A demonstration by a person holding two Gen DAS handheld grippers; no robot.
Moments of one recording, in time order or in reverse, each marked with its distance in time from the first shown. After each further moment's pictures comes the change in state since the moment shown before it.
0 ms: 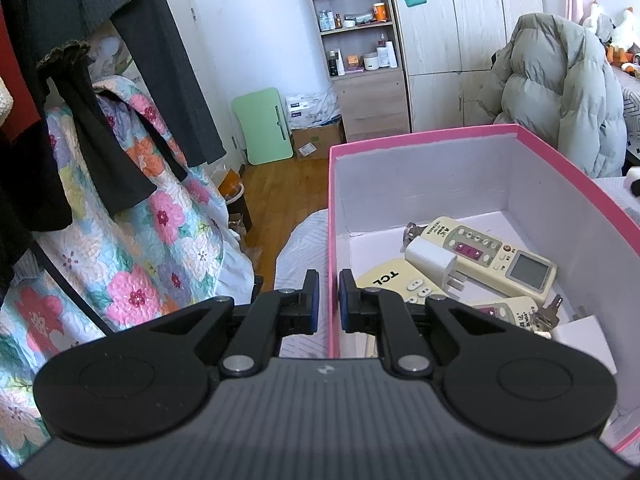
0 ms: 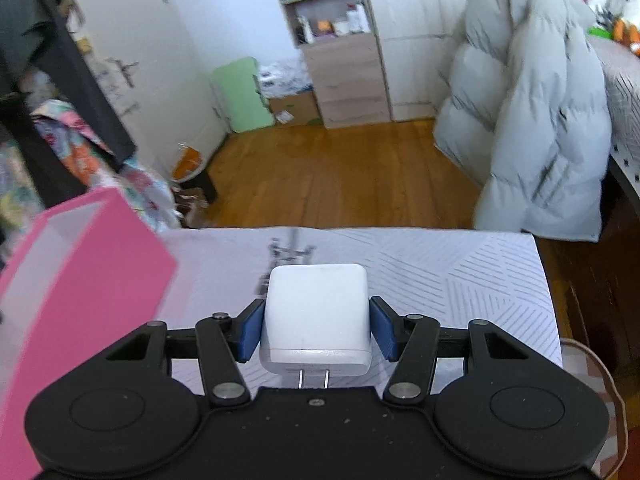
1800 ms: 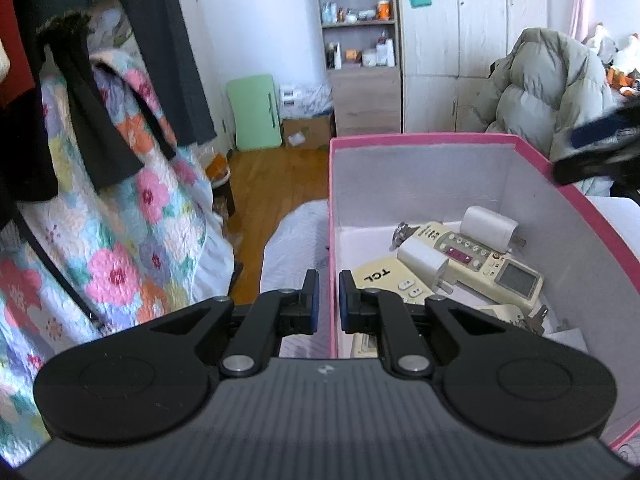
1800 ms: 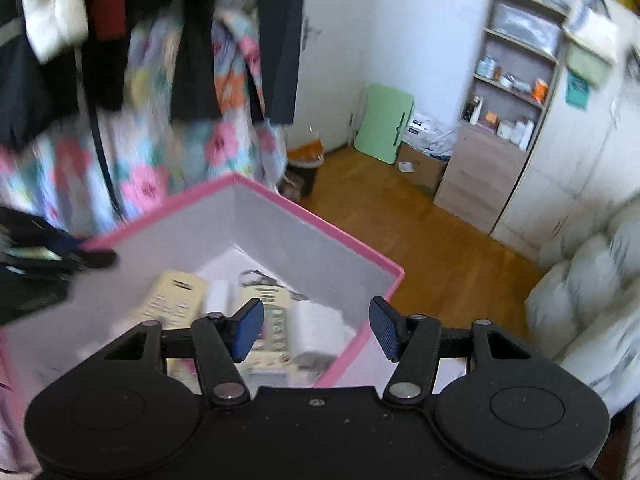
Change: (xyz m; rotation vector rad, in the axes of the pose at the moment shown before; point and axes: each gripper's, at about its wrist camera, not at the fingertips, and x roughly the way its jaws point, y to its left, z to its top) left arm 0.005 0.015 0.000 -0.100 0.042 -0.058; right arm -0.024 0.198 0.034 -0.586 -0.046 0.125
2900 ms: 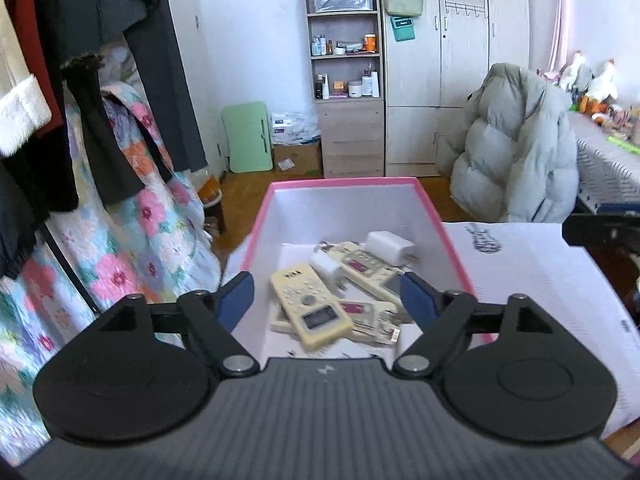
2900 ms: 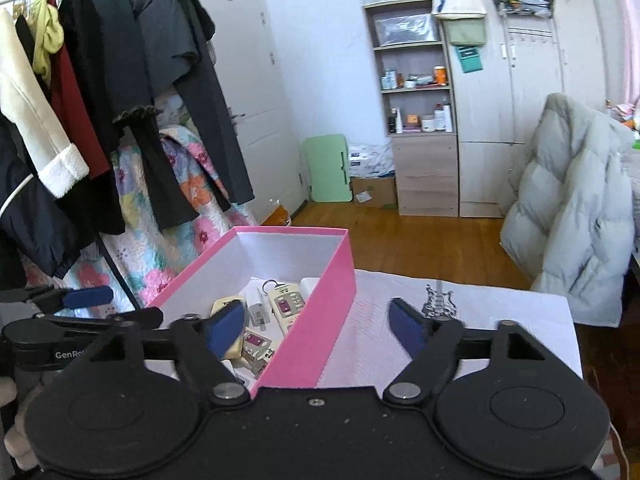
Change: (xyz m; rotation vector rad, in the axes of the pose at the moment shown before) left arm -0.139 -0.079 -0.003 -0.029 -0.087 -0.027; right arm -0.143 0.012 -0.097 0.381 -0.218 -0.067
